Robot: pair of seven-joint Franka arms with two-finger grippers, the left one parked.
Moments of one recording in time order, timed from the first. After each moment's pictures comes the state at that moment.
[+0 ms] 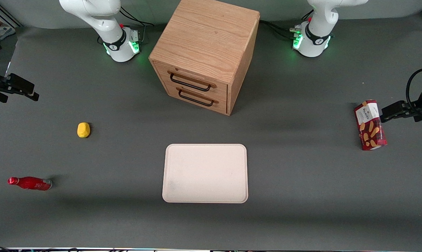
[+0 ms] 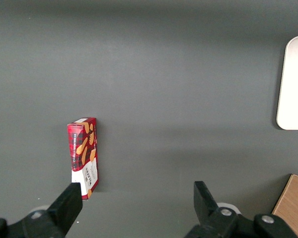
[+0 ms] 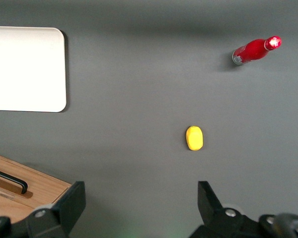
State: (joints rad) arm -0.10 0.02 0.07 -1.46 0.01 1.48 -0.03
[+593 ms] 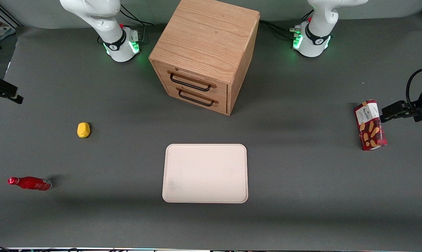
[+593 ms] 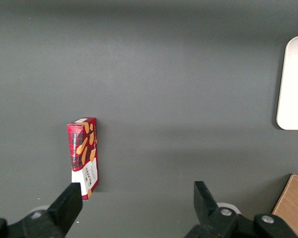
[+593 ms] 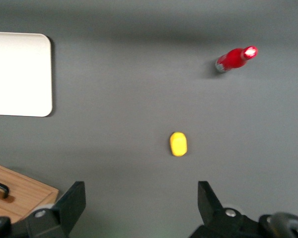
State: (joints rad) arm -0.20 0.08 0.07 -1.38 0.00 1.48 -0.16
